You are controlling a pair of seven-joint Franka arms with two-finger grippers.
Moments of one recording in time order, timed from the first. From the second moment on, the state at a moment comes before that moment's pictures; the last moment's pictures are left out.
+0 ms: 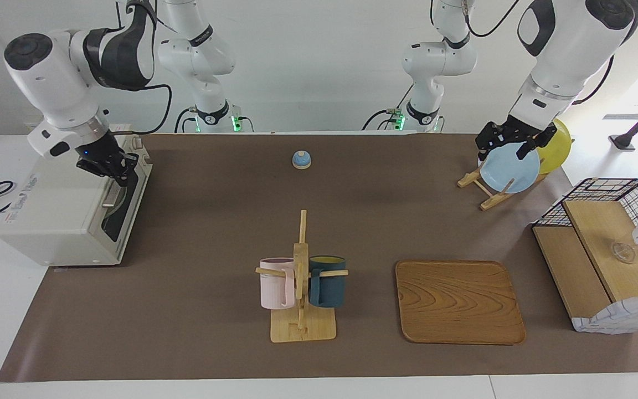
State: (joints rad) left arm -0.07 -0.05 -0.04 -1.70 -0.01 1.62 -0.07; right arm -0.12 -0.04 -0.03 -1.95 -0.05 1.87 -0.15
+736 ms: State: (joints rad) left arm -0.07 -0.05 -0.04 -1.70 -0.01 1.62 -0.07; right arm -0.13 -0.03 -0.02 -1.98 -0.17 1.88 -0.15
